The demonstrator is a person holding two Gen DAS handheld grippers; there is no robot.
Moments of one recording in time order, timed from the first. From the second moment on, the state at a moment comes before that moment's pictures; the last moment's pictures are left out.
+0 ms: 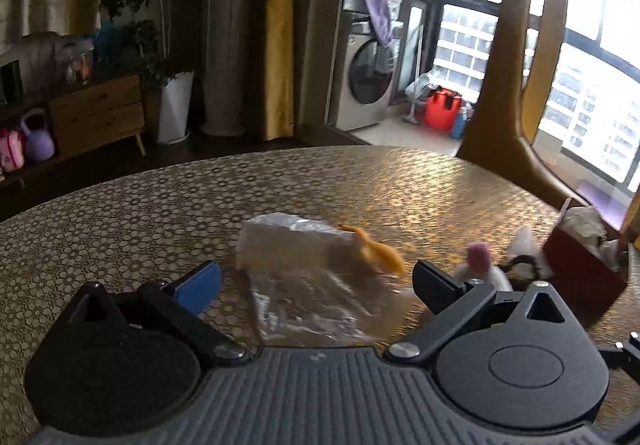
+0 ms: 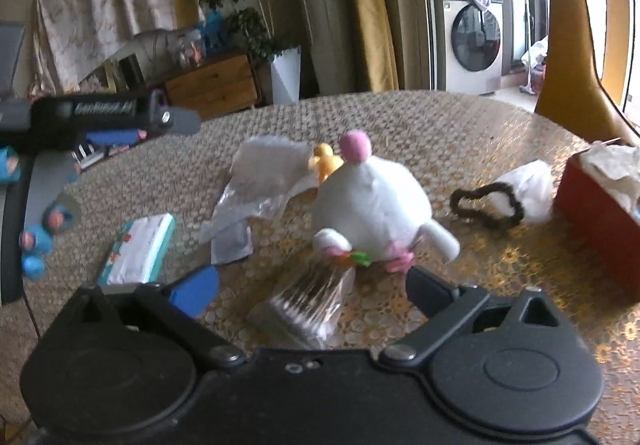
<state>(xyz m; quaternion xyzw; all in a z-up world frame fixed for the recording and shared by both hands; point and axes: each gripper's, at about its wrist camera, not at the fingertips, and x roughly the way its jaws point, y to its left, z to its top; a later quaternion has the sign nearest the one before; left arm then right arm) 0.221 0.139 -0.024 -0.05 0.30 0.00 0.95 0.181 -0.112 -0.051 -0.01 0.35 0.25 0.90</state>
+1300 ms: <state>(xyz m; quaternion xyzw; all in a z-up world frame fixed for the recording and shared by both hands) 0.364 0.120 -0.133 -0.01 0.45 0.02 0.89 0.223 -0.054 -0.123 -0.08 0.41 0.24 0.88</state>
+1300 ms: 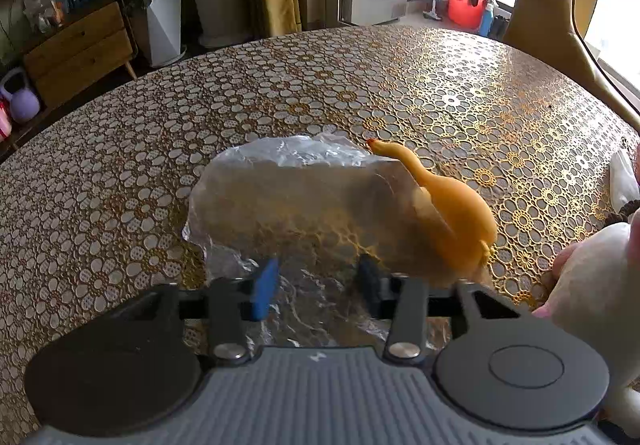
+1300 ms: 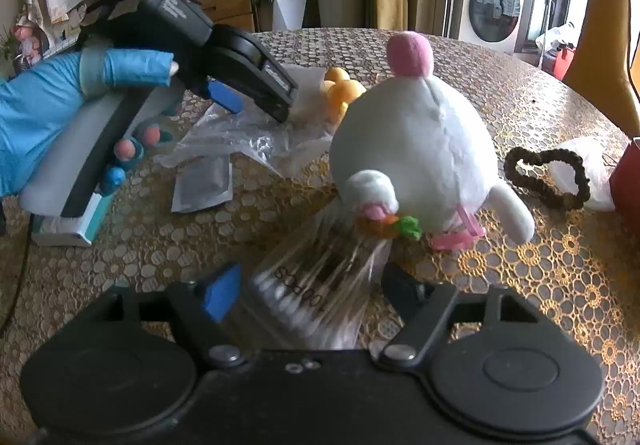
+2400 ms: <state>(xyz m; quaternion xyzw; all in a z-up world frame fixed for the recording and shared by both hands) 0.371 0.160 -0.095 -0.11 0.43 0.00 0.90 0.196 -0.078 -0.114 -0.06 0.40 0.29 0.87</state>
